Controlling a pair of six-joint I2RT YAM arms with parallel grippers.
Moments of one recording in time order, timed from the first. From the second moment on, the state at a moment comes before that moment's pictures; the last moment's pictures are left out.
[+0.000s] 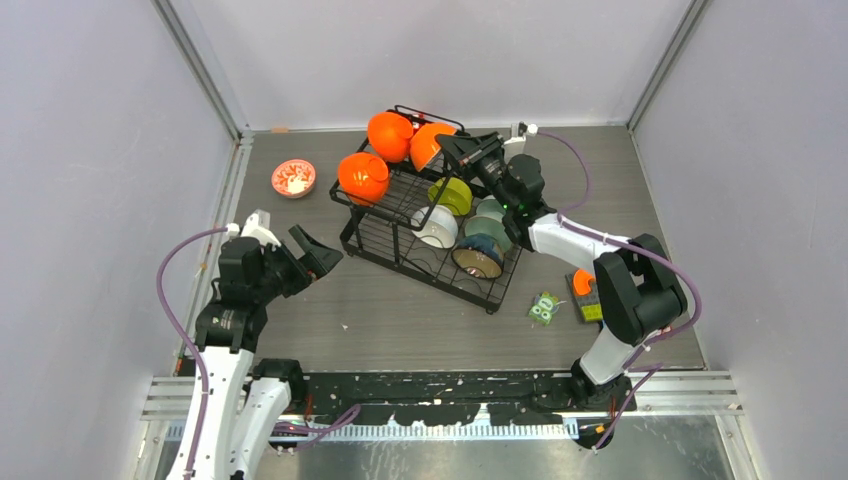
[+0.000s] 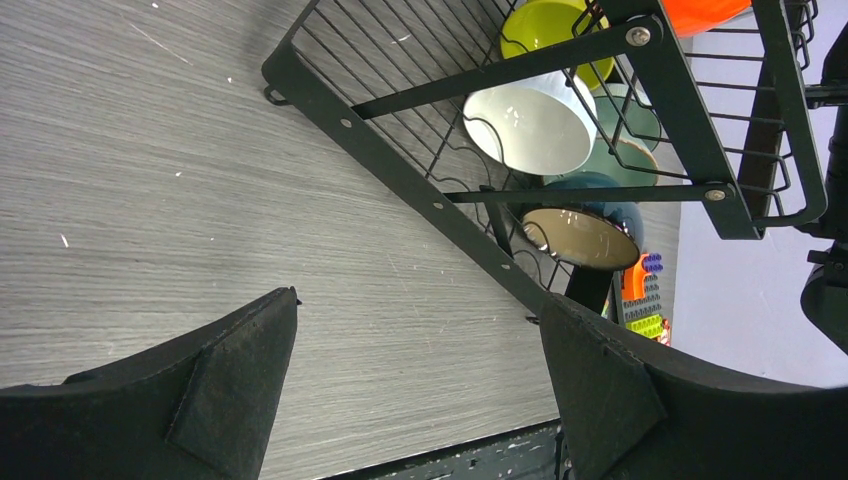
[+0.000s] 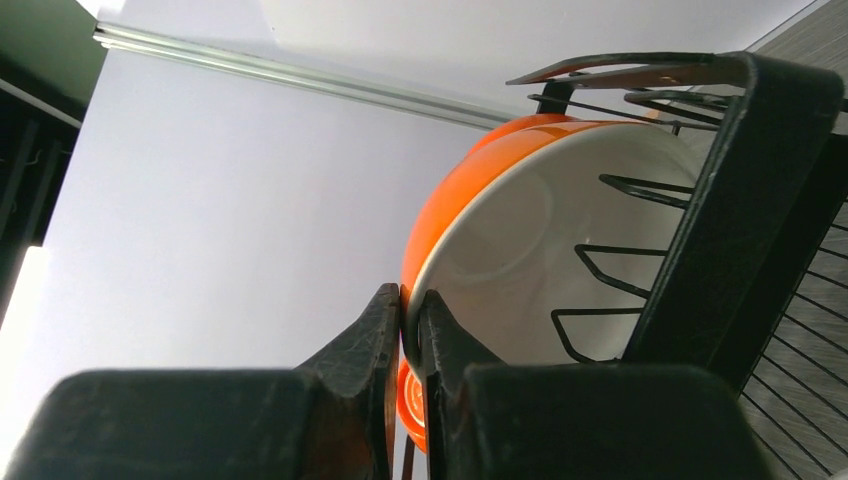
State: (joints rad) left arm -0.06 0.60 0.74 -0.67 0.29 -0.68; right arm 0.47 1.67 1.02 0.84 -0.12 1.42
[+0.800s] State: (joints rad) left arm -0.06 0.60 0.76 -0.70 0.29 -0.68; right arm 0.47 1.68 1.04 0.96 -0.19 1.43
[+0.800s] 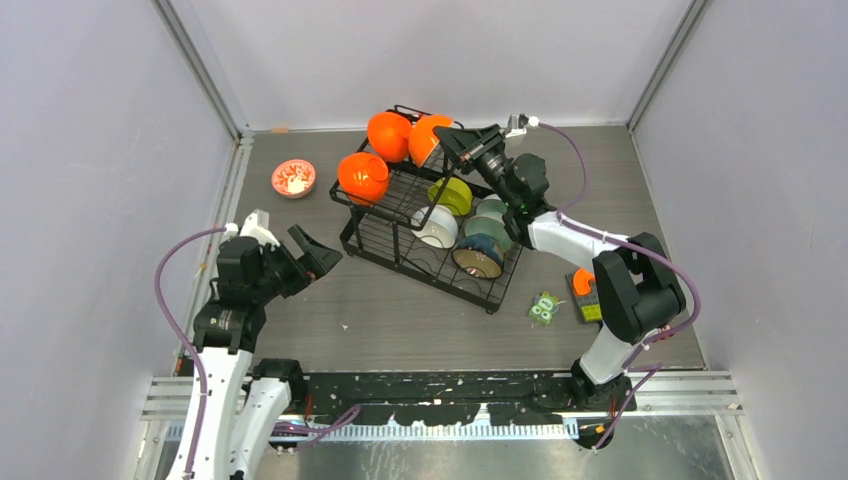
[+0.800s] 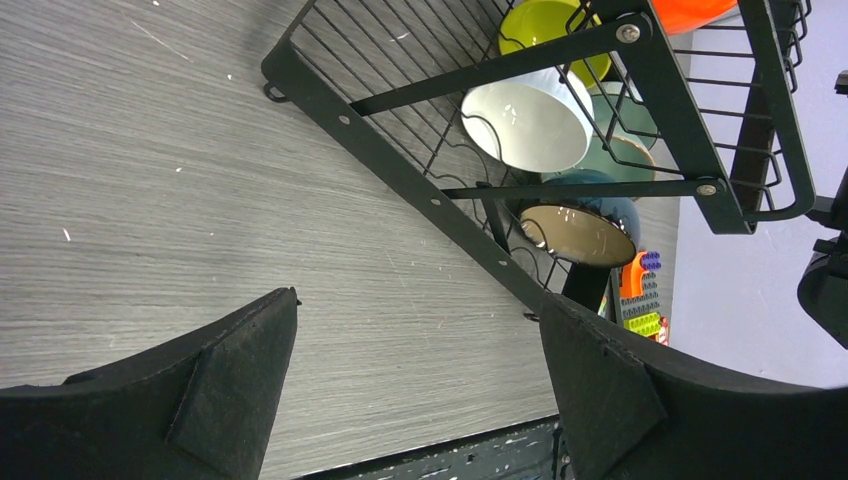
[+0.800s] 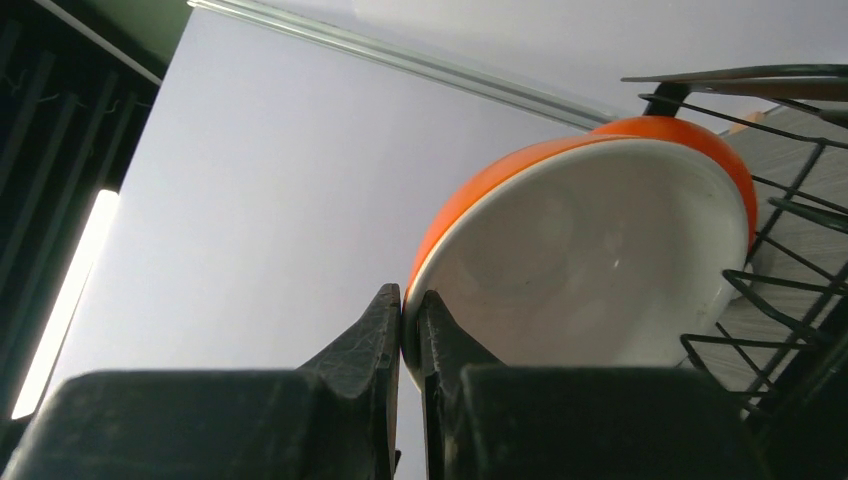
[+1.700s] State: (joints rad) left arm -0.06 0.67 1.08 -0.72 0.19 -0.64; right arm 0.47 1.68 1.20 0.93 -0.37 1.41
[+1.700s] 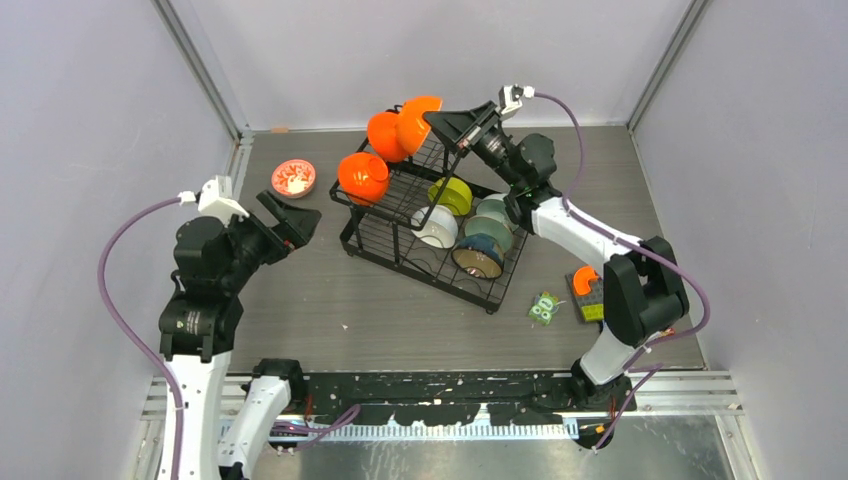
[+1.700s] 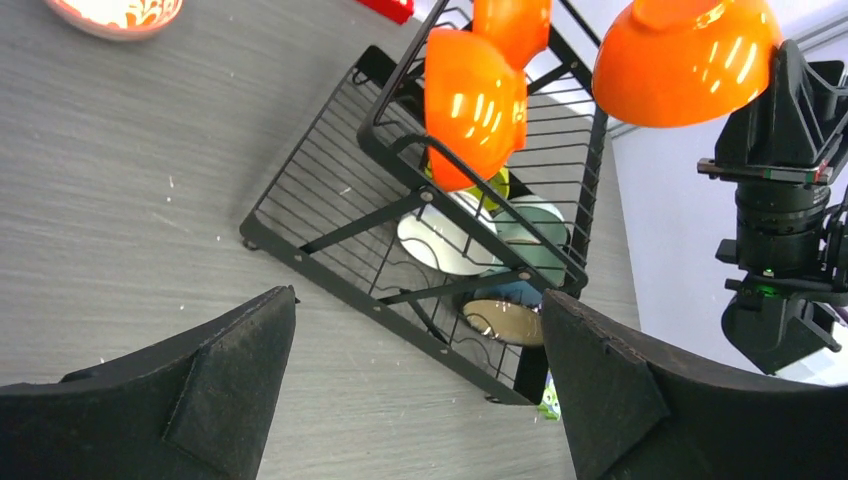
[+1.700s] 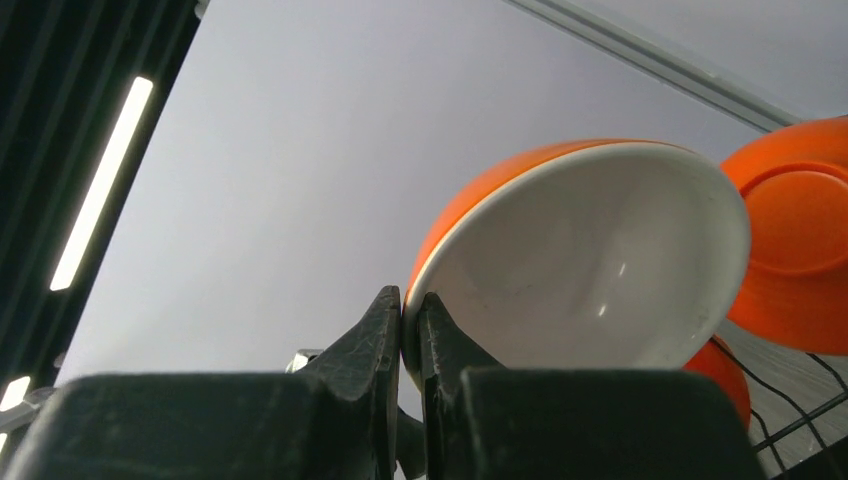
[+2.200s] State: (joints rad) left arm -0.06 0.74 1.14 -0.61 0.26 -0.62; right arm 0.55 1.31 1.38 0.28 -0.52 0.99
